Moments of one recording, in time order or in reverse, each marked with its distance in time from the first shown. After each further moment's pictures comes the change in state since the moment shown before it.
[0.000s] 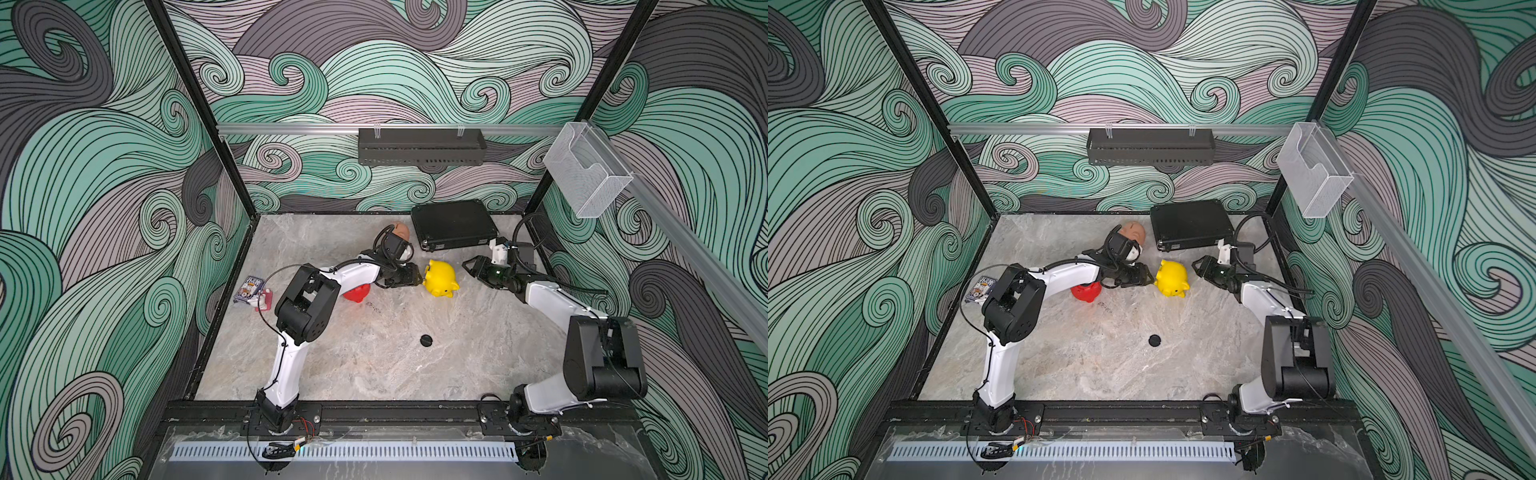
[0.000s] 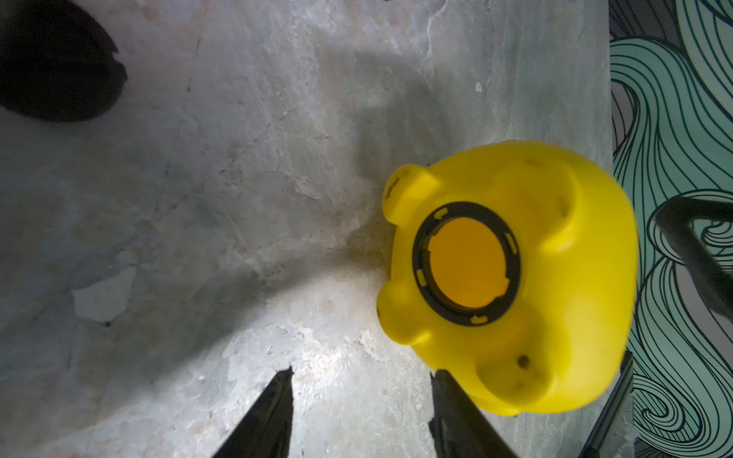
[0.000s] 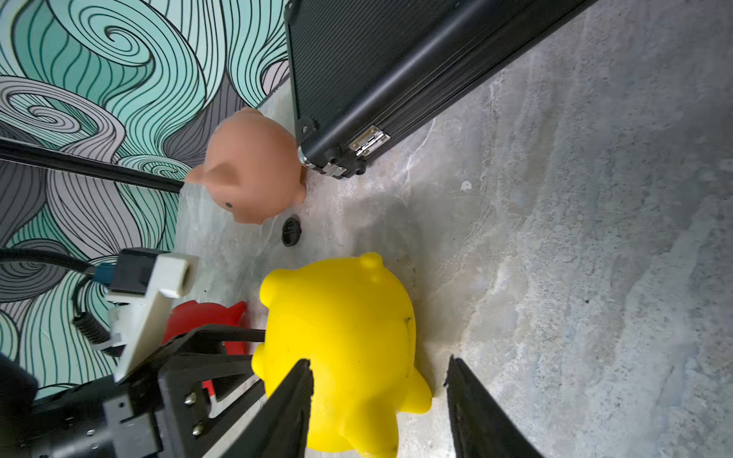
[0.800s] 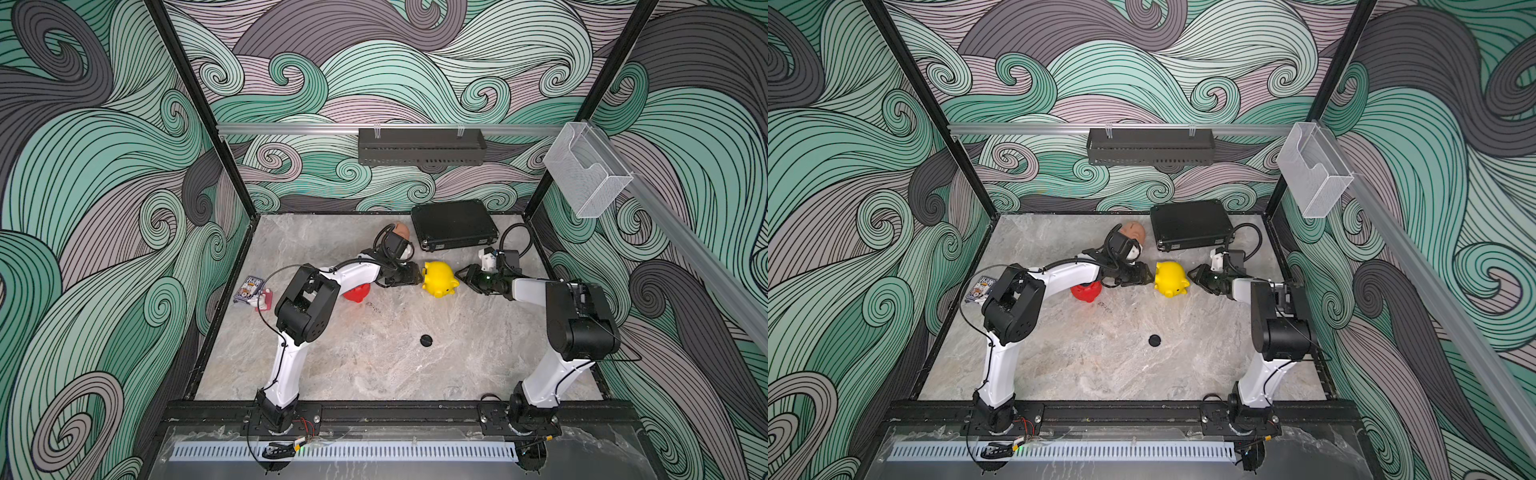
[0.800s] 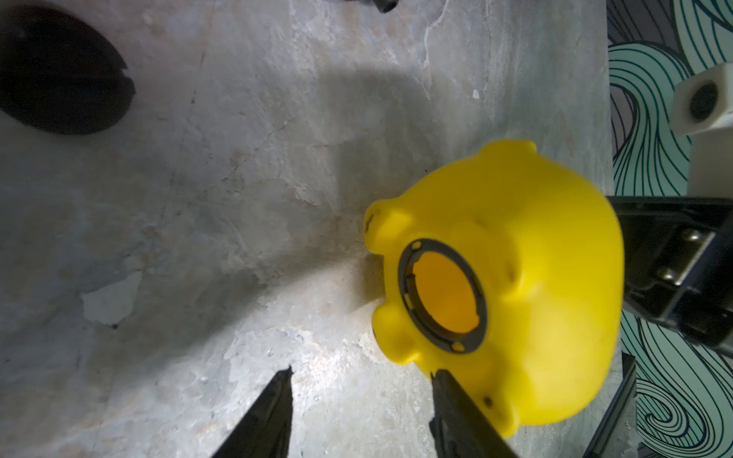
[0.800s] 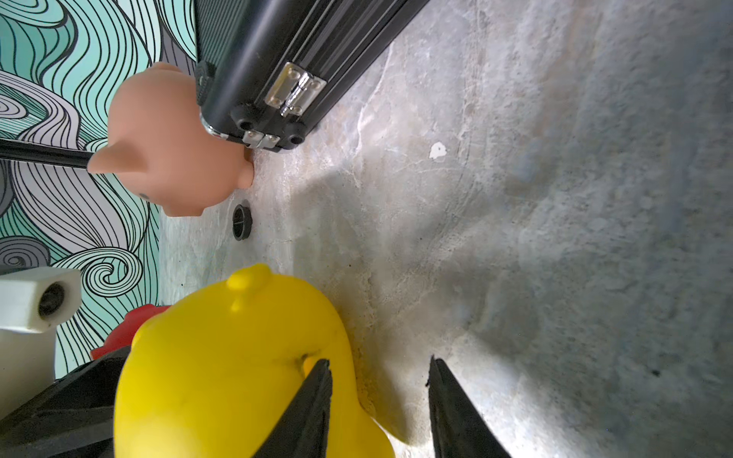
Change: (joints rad) left arm -0.003 0.000 0.022 -0.012 -0.011 0.001; right arm -0.012 0.293 -0.001 0.193 -0.081 0.024
